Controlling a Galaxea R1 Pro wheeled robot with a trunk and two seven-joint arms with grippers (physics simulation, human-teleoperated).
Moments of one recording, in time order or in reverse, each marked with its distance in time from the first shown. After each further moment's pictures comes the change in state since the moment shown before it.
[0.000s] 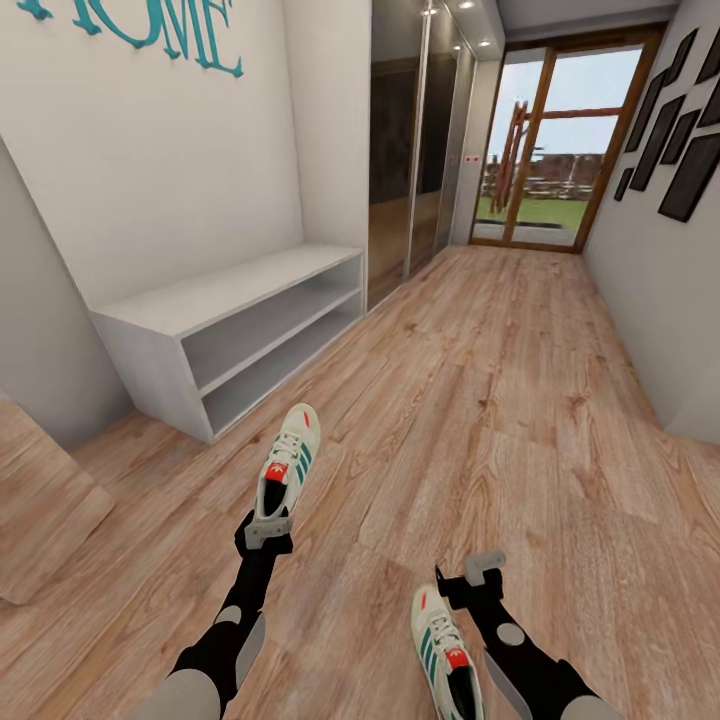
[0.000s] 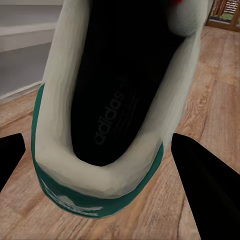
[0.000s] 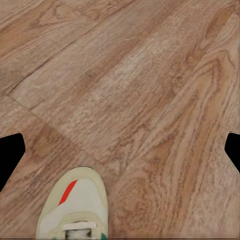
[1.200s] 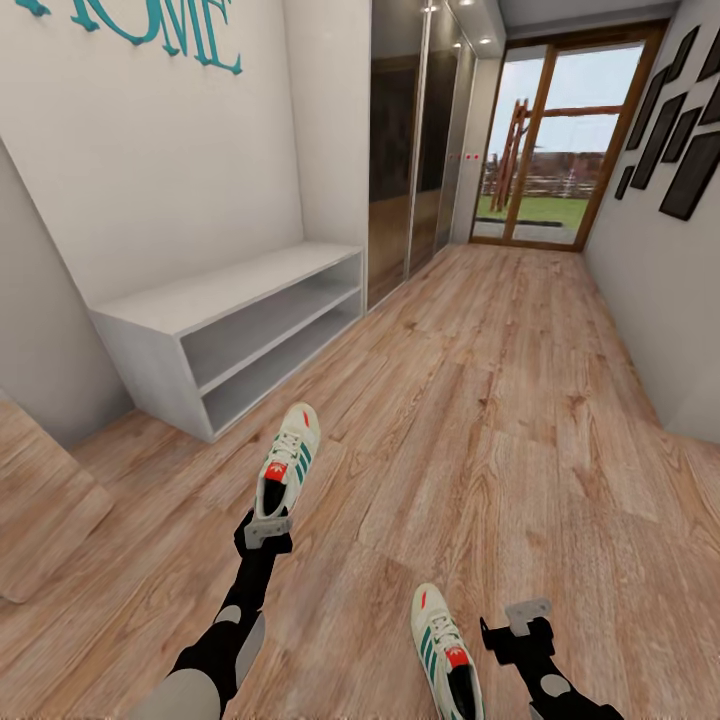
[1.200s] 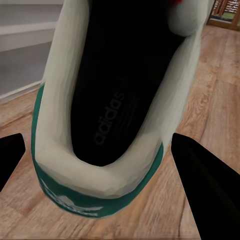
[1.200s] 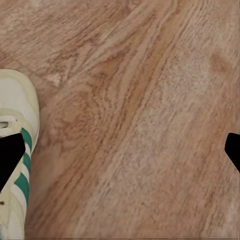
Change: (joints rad) left arm 0.000 0.000 0.002 -0.004 -0.001 0.001 0.002; right arm 0.001 -0.059 -0.005 0.263 -0.004 -0.091 -0.021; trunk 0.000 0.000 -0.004
